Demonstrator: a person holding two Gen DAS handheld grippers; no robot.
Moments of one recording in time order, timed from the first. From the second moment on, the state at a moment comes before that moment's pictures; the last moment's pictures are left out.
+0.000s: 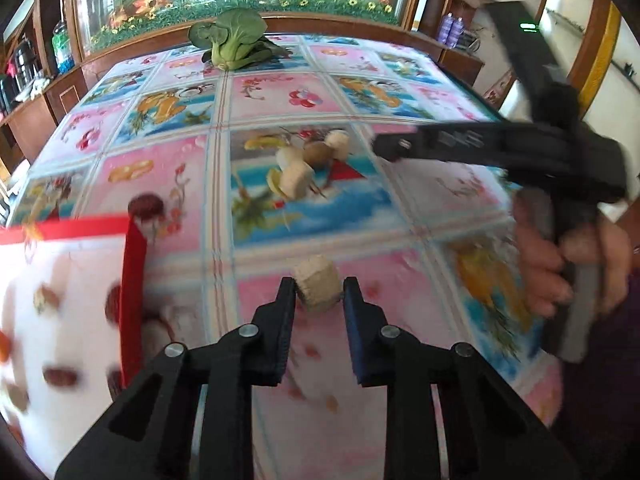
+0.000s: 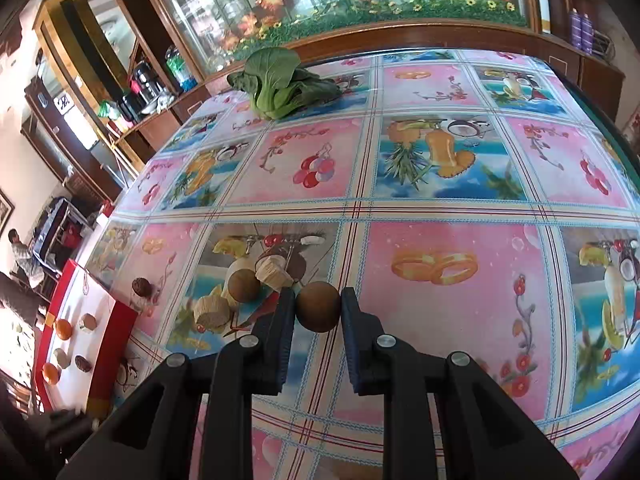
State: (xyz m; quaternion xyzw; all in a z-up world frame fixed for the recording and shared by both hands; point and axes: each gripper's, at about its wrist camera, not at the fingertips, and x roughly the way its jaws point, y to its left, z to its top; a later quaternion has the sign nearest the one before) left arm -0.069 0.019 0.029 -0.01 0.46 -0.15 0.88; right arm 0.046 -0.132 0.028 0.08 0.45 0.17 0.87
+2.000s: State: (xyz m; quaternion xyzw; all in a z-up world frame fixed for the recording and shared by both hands) left arm -0.208 0.245 0.043 -0.11 0.41 0.00 0.91; right arm -0.109 0.126 0.017 -0.05 0.45 0.40 0.80
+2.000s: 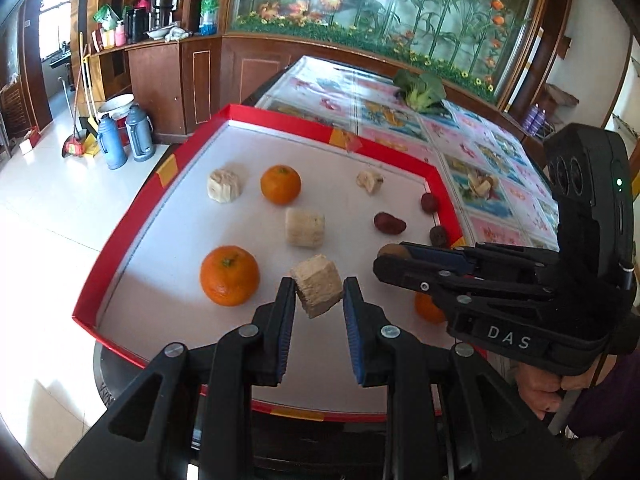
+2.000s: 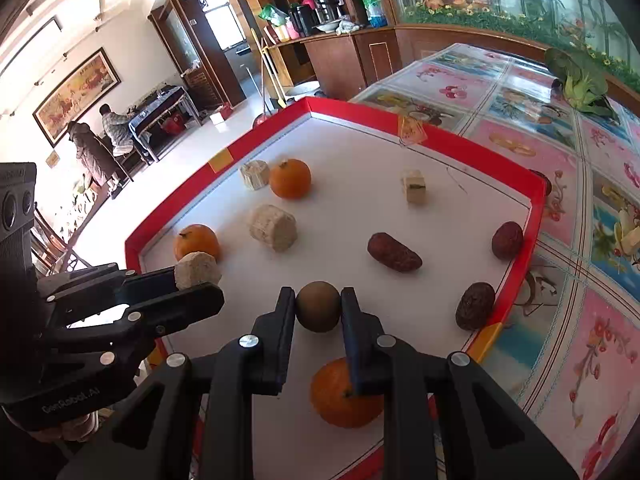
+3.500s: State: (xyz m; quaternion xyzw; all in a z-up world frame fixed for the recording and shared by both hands) left arm -0.167 0.135 0.062 -0.03 0.44 -0.07 0.90; right arm -0.028 -0.073 0.032 0.11 0.41 0.24 0.87
